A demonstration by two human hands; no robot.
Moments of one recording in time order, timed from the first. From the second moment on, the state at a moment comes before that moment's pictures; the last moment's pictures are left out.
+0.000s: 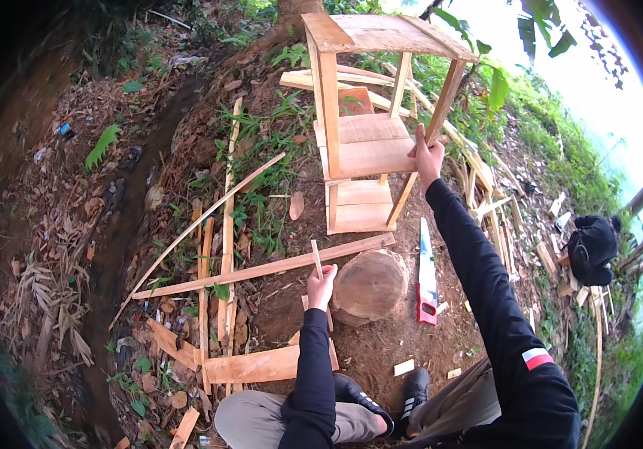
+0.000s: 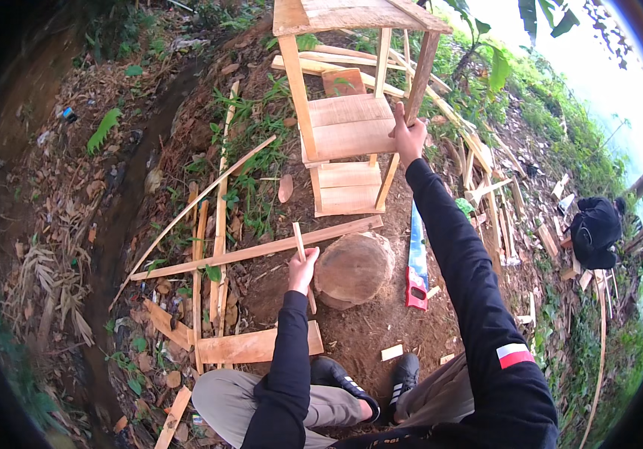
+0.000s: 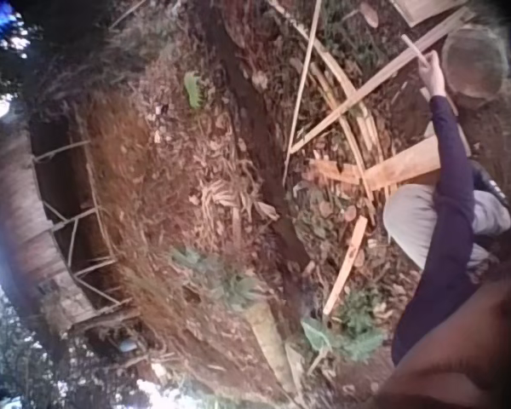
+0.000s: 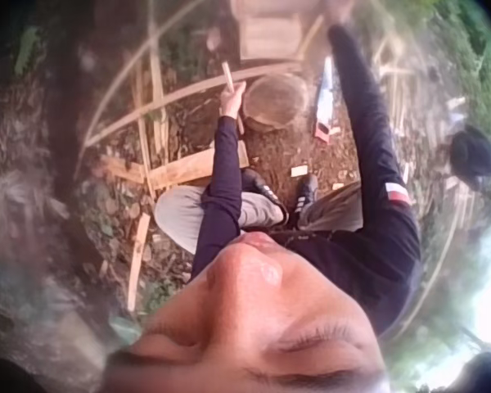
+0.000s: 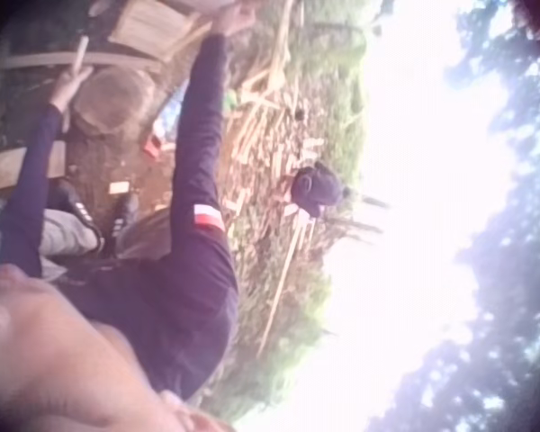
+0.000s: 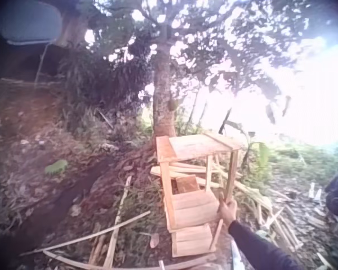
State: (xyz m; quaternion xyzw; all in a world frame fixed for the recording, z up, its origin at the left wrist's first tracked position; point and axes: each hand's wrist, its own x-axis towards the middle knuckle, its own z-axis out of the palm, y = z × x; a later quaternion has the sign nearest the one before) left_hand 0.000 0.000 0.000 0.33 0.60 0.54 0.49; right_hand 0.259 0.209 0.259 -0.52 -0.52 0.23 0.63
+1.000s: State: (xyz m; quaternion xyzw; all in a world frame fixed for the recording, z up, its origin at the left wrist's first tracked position) left_hand 0.026 -0.158 0.205 0.16 0.41 0.62 0.65; right_hand 0.303 -0.106 0.205 -0.30 -0.86 0.40 -0.08
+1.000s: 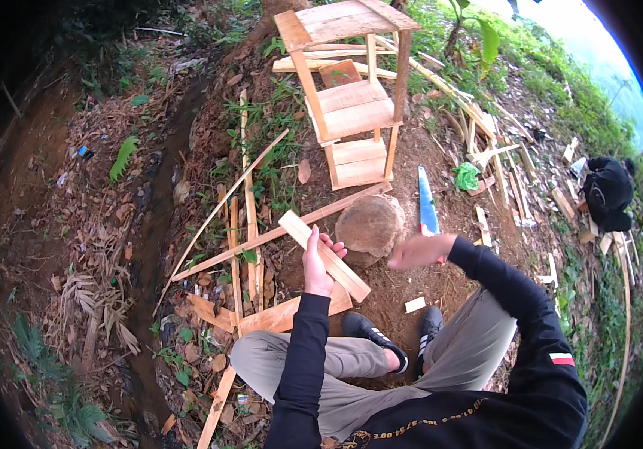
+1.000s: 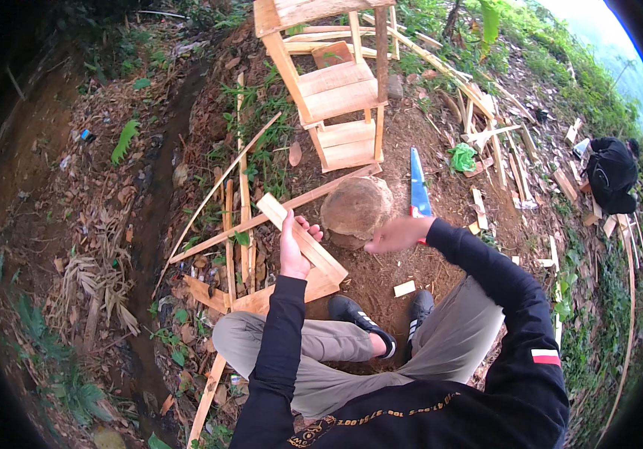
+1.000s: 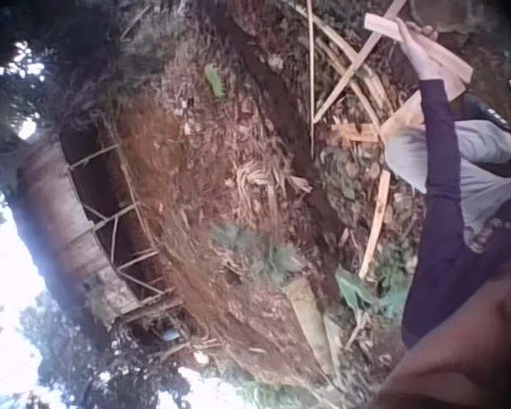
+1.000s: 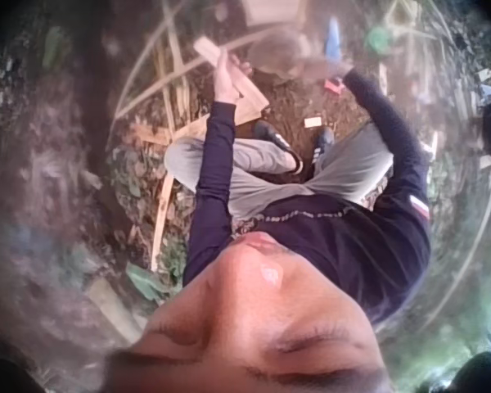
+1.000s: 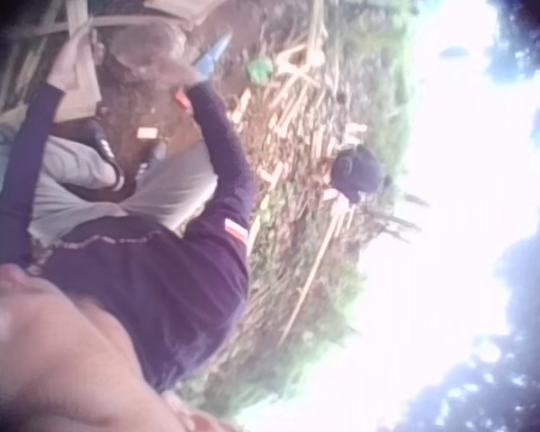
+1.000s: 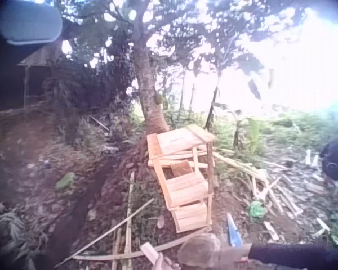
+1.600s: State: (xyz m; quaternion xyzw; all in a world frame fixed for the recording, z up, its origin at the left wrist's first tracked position) left_hand 0.034 -0.172 0.161 0.17 0.45 0.63 0.61; right_hand 0.262 -0.140 0.195 -0.35 -0.57 0.73 0.14
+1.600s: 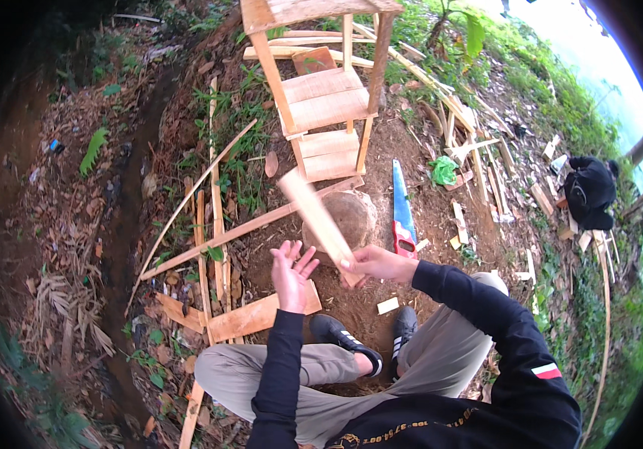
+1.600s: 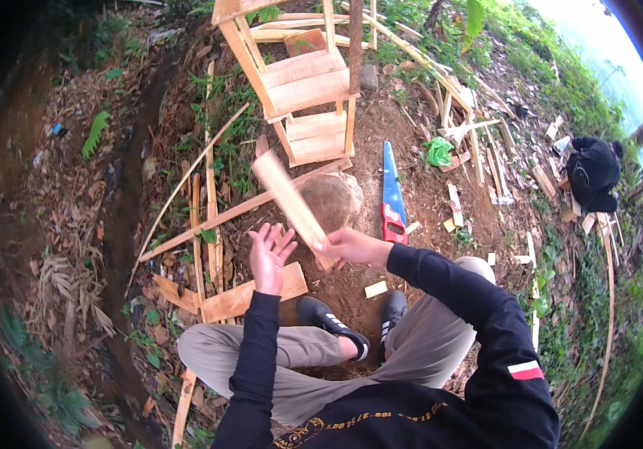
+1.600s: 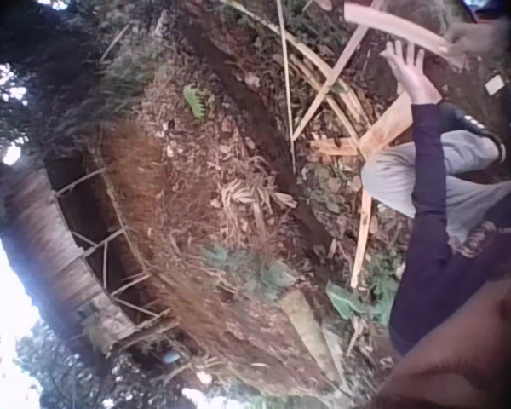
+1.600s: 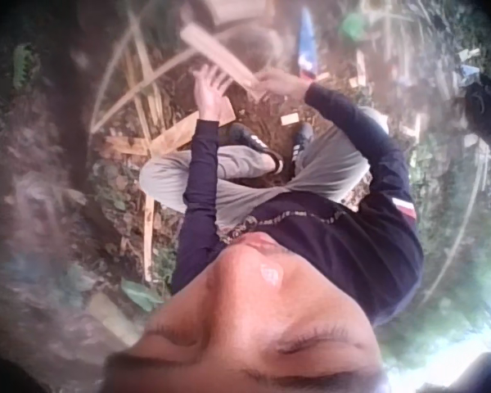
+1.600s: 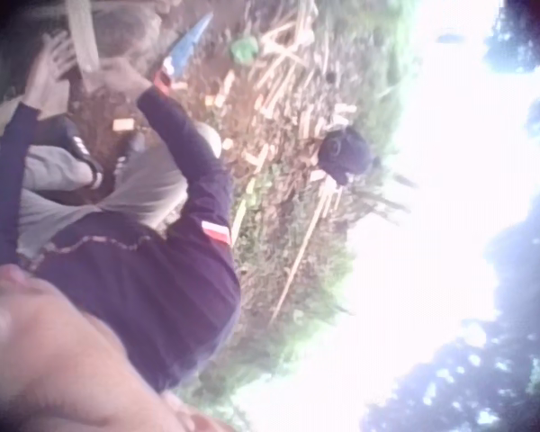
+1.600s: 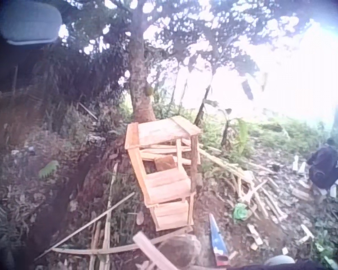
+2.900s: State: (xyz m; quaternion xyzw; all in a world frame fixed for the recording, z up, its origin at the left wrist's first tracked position) left_hand 0.056 -0.167 0.161 0.80 0.54 0.15 0.22; right_hand 0.305 -0.091 0.186 -0.45 -0.80 0.40 -0.04
